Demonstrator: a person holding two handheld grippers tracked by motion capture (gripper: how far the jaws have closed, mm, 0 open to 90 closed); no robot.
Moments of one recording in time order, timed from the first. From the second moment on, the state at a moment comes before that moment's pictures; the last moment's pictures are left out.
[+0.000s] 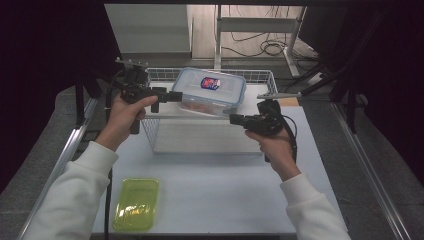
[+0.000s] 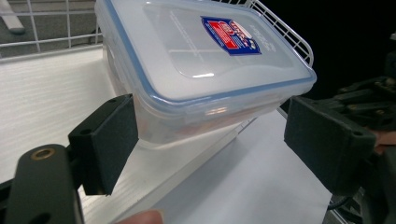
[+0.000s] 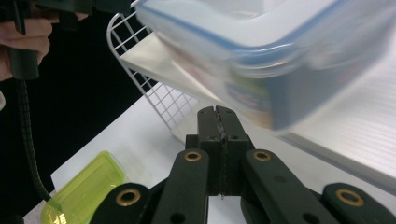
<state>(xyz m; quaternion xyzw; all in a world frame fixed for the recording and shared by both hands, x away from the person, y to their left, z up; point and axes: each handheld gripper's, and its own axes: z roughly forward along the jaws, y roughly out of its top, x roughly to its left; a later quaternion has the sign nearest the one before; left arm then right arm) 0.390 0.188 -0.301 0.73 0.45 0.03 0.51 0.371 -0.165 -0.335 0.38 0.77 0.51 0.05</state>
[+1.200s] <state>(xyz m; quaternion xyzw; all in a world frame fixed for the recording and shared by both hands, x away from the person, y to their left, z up) 0.351 0.204 -0.317 0.75 0.43 0.03 0.51 0.391 -0.174 -0.343 0.40 0.74 0.54 0.06</state>
